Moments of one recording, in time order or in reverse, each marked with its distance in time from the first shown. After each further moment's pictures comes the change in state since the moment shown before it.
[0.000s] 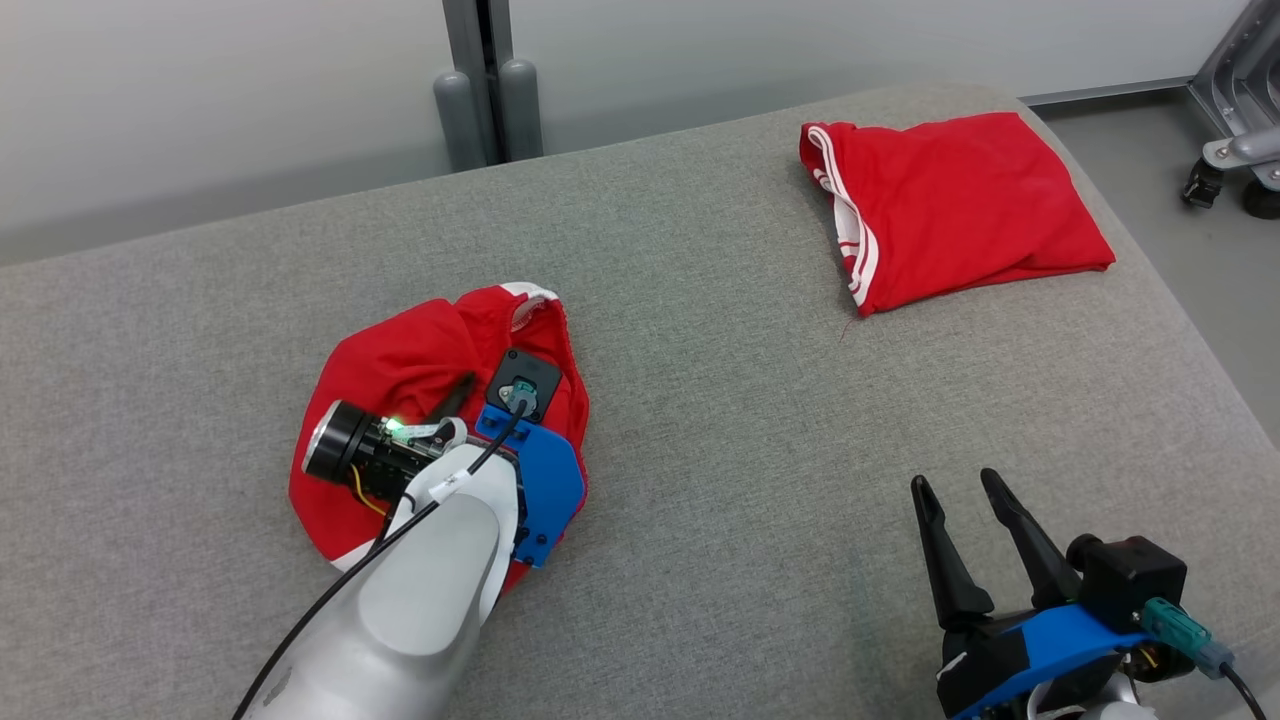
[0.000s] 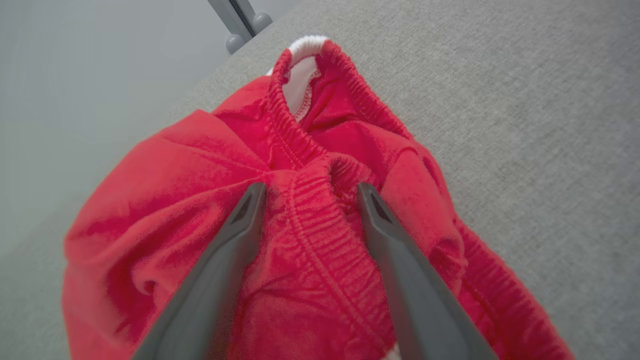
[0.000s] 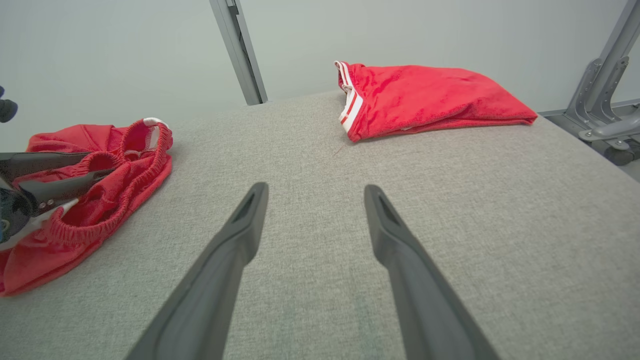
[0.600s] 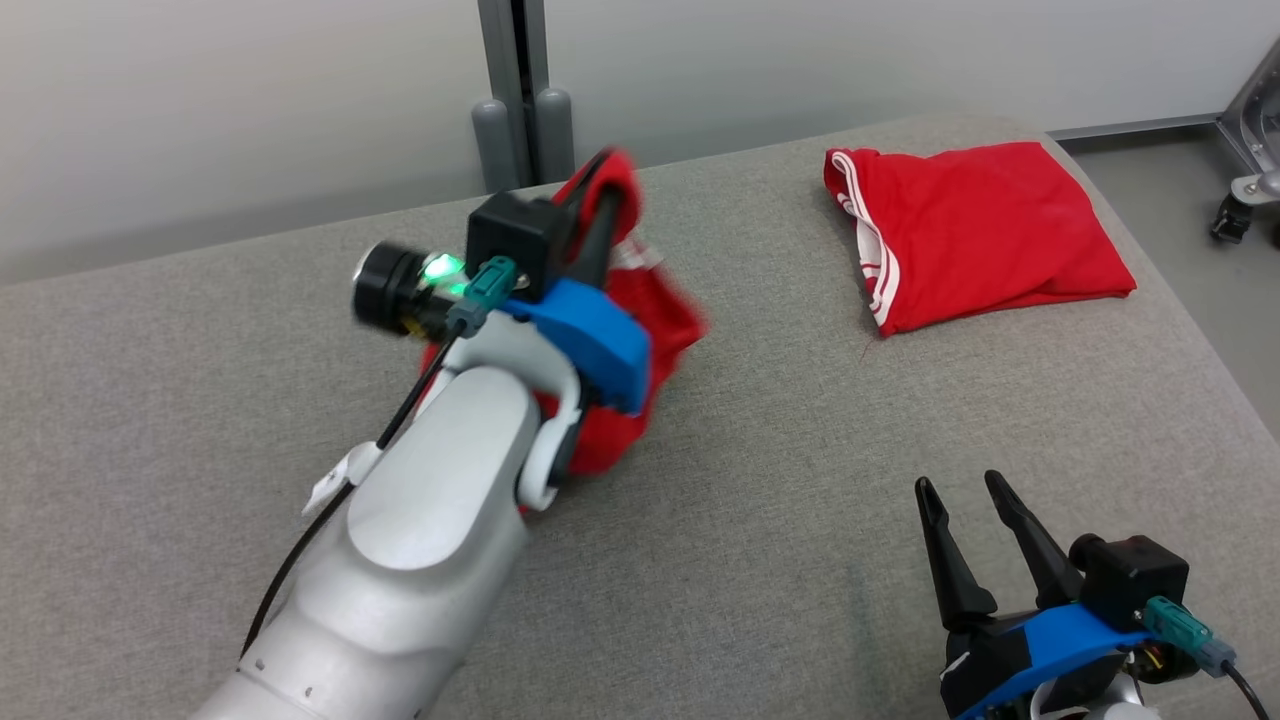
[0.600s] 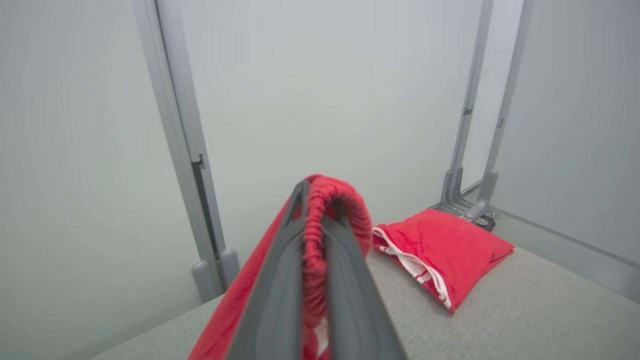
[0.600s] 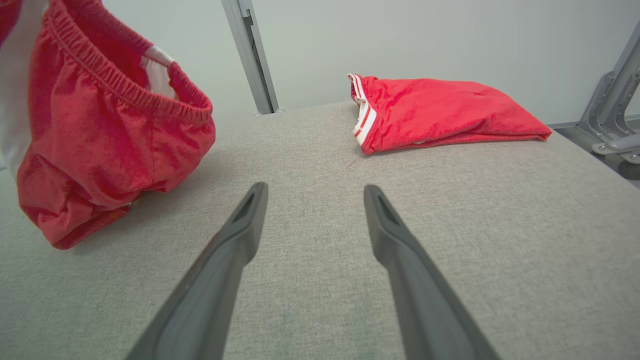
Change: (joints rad) left arm -0.087 -0.014 0.055 -0.232 -0.238 -0.091 -0.296; right arm 0.000 0.000 -0.011 0.003 -0.005 0.000 0.013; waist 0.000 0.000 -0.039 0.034
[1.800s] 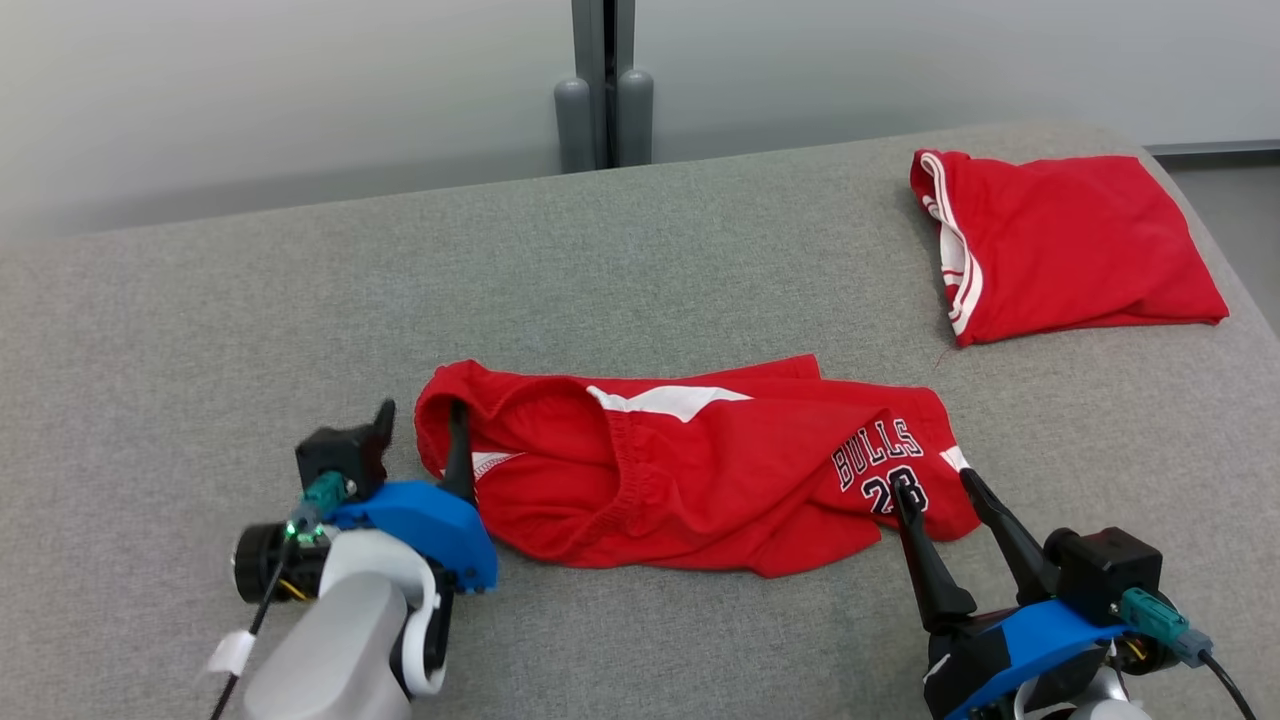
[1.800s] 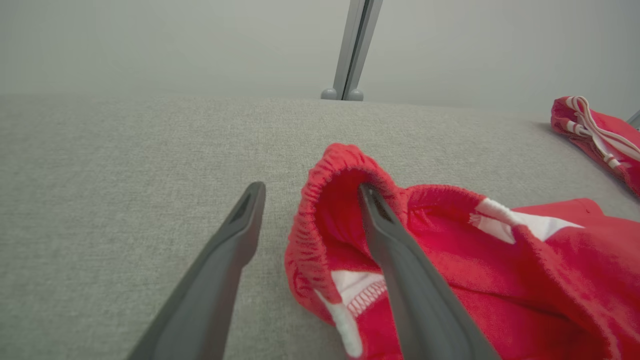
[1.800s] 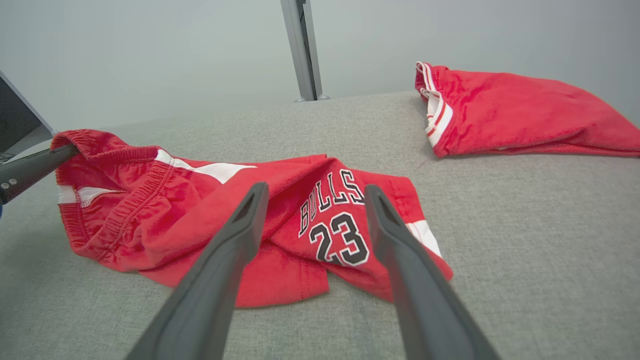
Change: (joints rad) left arm 0.237 0.138 -0.013 0.116 -0.334 0.114 -0.185; right arm -0.001 0.000 0.035 -0.038 -0.016 0.000 0.045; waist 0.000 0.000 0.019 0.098
